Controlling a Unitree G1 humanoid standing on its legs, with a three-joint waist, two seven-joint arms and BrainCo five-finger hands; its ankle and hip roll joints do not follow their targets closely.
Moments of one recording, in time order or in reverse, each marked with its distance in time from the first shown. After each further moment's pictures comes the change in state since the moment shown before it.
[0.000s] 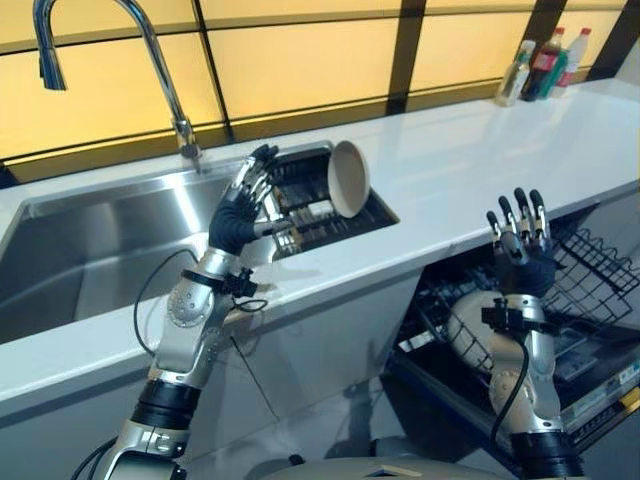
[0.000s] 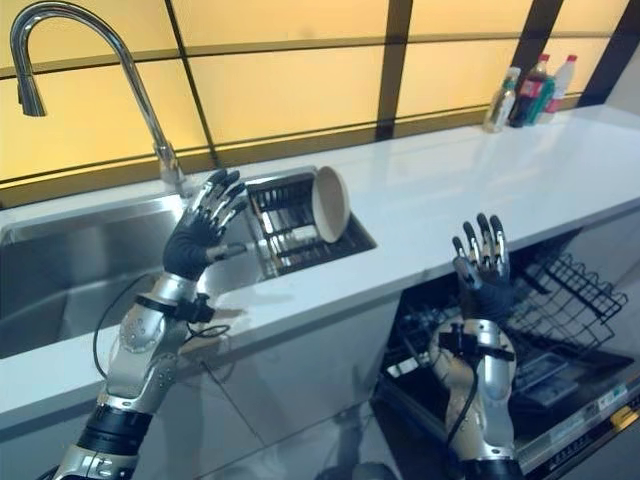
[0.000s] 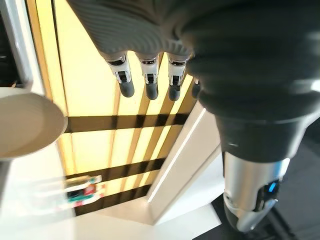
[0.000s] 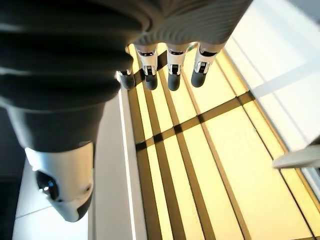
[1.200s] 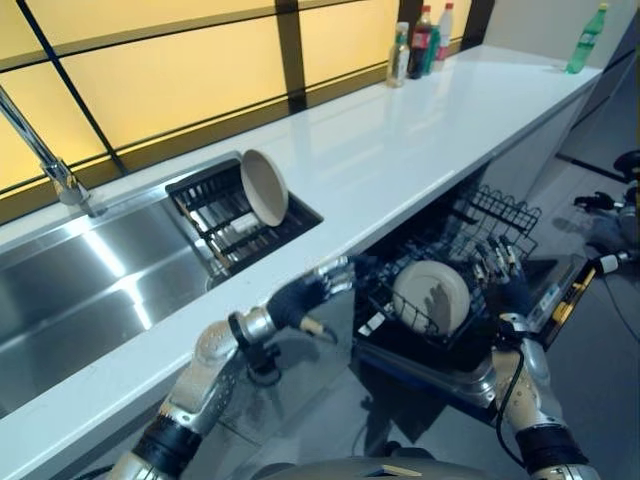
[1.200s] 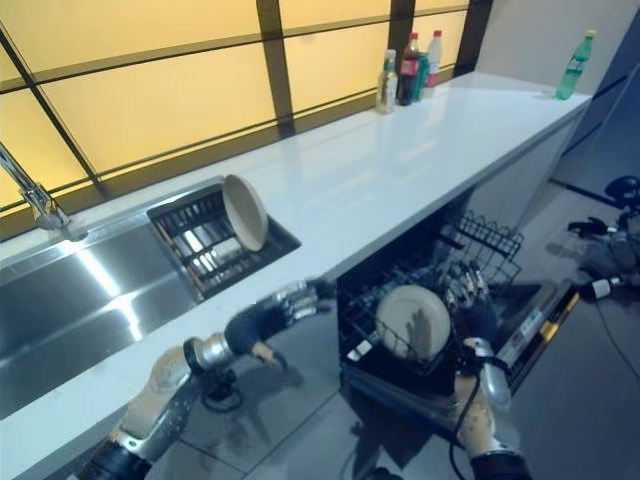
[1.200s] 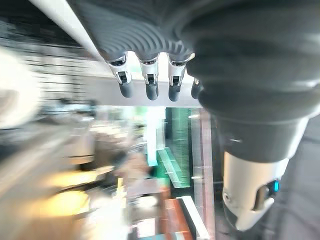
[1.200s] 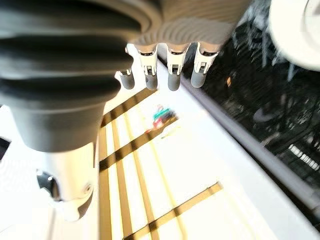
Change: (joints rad) left arm 0.096 0.031 -0.209 -0.028 -0.274 0.033 -0.408; right arm -0.034 0.005 0.049 0.236 0.161 0.096 0.096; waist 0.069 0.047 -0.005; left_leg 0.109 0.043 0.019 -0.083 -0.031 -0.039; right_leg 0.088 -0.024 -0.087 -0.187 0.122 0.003
